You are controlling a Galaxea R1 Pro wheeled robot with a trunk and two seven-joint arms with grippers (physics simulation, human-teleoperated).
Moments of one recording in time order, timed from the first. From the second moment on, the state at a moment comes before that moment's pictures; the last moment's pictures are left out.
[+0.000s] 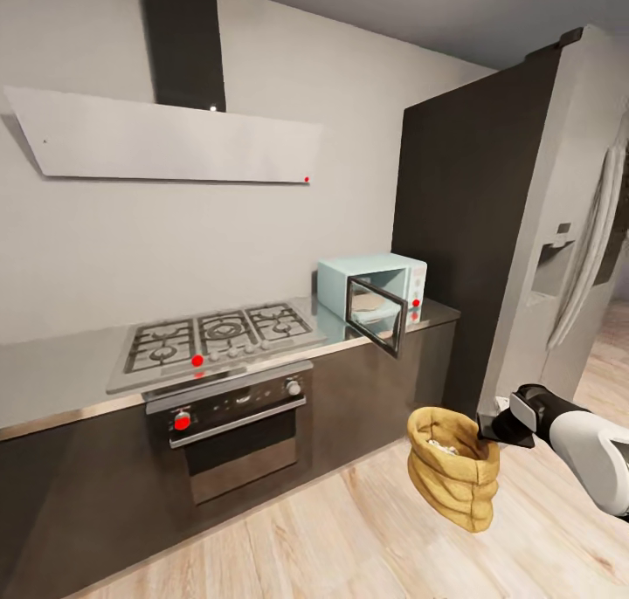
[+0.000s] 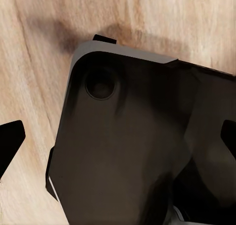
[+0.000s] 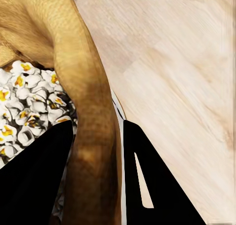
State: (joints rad) left arm 0.00 -0.02 0.06 -0.03 0.20 -0.08 0.01; right arm -1.12 -0.33 -0.18 0.01 0.13 0.67 0.14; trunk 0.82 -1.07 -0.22
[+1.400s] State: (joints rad) left arm 0.00 -0.02 0.06 -0.03 0.22 -0.06 0.01; right arm -1.12 -0.33 -0.18 0.01 0.13 0.67 0.14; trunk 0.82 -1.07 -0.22
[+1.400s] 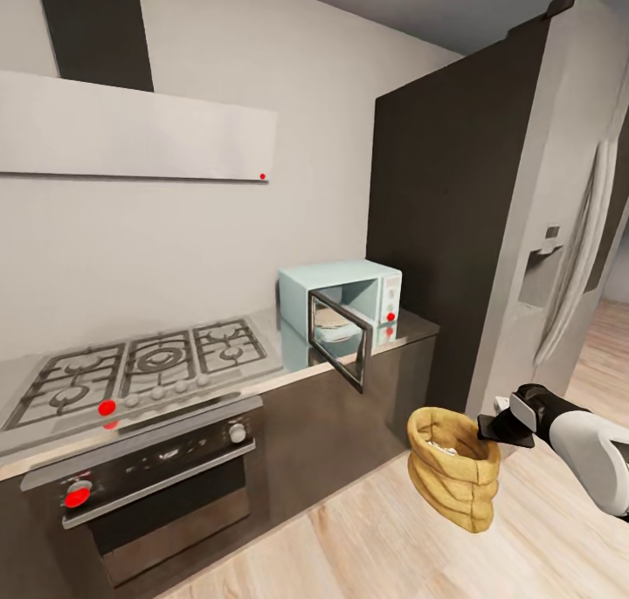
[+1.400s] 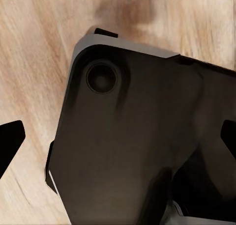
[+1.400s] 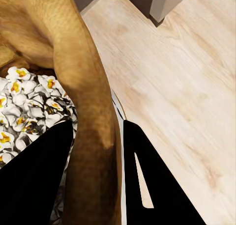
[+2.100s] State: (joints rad) left arm 0.00 -0.02 0.07 -0.03 0.22 -0.06 0.01; right arm -1.12 -0.33 -0.18 0.01 0.13 0.67 0.14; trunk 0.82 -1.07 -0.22
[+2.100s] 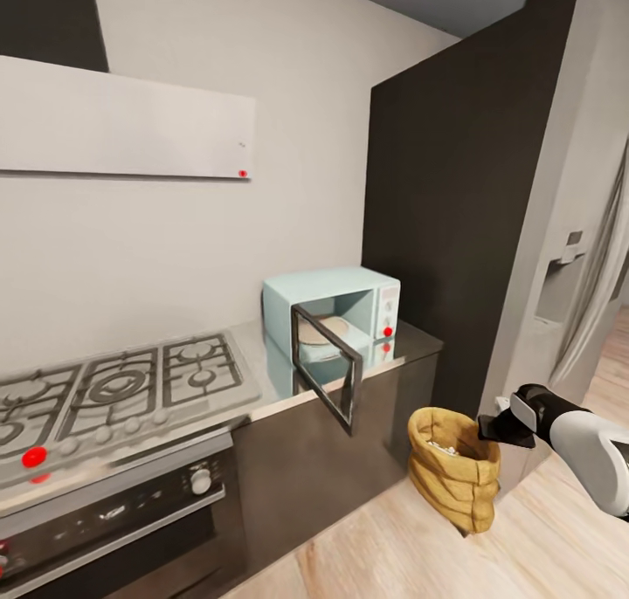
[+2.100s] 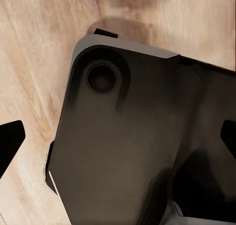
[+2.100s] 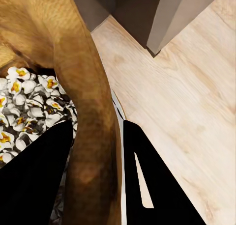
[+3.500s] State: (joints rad) left arm 0.00 -0.02 0.07 -0.03 0.21 -0.07 0.01; right arm -1.12 -0.33 -0.17 0.01 0.13 0.68 0.14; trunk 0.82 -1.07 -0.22
